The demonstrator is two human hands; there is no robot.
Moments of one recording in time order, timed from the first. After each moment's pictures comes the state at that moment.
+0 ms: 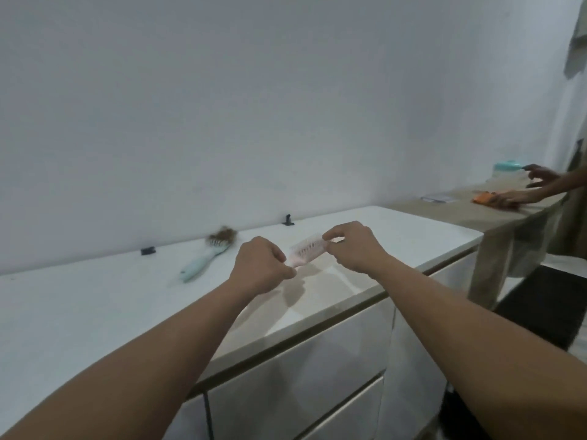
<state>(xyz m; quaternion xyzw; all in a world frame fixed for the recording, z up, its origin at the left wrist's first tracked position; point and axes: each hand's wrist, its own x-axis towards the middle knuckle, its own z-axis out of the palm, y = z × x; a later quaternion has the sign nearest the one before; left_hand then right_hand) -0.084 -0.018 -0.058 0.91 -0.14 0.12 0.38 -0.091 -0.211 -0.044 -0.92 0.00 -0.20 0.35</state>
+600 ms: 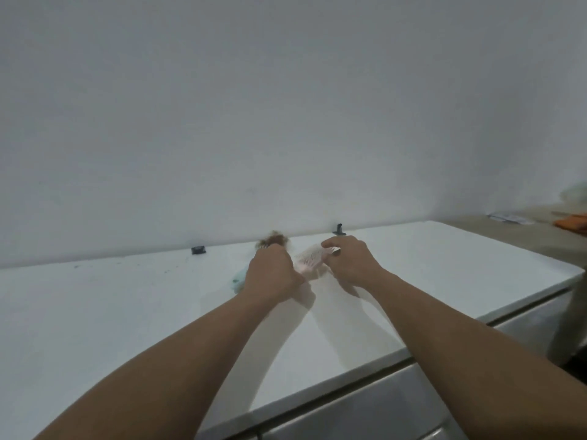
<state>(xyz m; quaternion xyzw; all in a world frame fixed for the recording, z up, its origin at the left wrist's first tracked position) -0.034 0.039 -0.064 0.94 -0.02 0.16 0.31 0.008 -0.126 -0.065 -0.92 -0.05 -0.15 0.35</state>
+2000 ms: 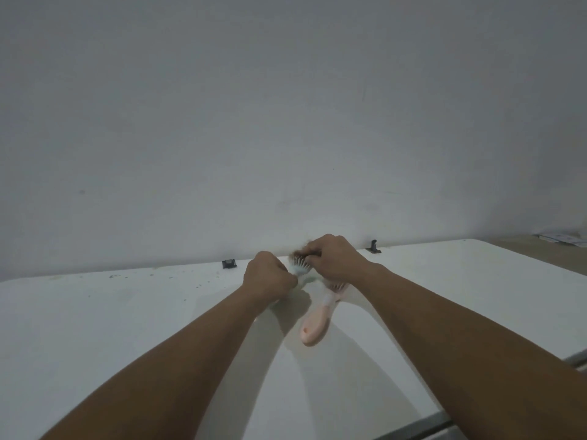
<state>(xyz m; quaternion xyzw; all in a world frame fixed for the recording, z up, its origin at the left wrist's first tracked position) 0.006 0.102 -0.061 0.87 0.06 0.11 0.47 0.056 -0.043 -0.039 -0.95 -0.21 -0.12 0.21</state>
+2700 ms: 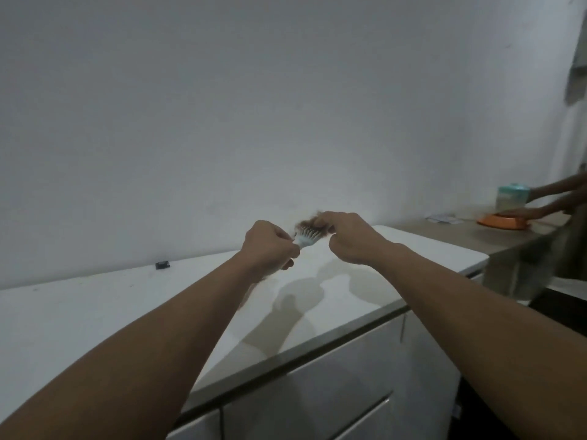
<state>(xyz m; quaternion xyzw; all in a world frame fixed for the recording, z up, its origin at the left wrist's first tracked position) -0.084 -0.004 0.000 0.84 -0.11 0.09 0.52 -0.097 -0.180 0.016 -0.95 -0.12 -0.23 0.19</state>
